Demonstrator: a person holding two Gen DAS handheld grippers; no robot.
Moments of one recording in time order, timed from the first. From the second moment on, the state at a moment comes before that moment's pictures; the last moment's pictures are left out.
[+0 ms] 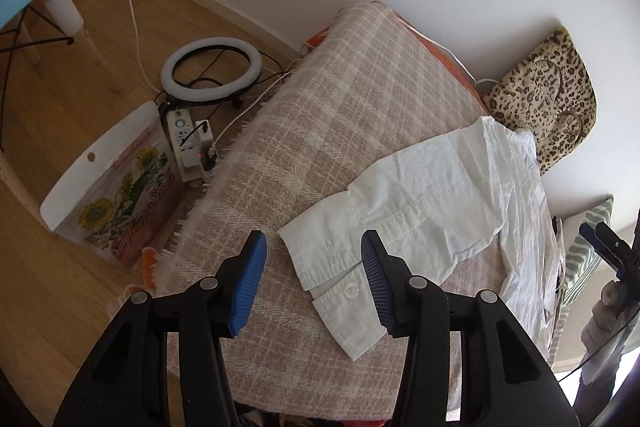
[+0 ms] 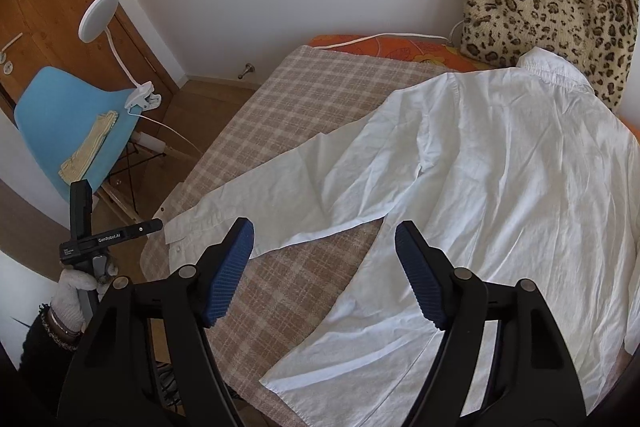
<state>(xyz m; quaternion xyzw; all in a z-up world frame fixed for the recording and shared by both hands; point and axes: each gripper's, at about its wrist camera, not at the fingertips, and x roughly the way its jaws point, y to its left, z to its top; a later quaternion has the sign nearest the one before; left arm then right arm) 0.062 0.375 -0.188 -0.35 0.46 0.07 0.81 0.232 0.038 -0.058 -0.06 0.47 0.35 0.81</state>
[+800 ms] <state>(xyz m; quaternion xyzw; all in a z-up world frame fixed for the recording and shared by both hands) 0.082 0.337 -0.174 -0.29 0.43 -0.02 0.86 0.317 0.143 -0.124 -0.09 0.57 0.29 0.76</state>
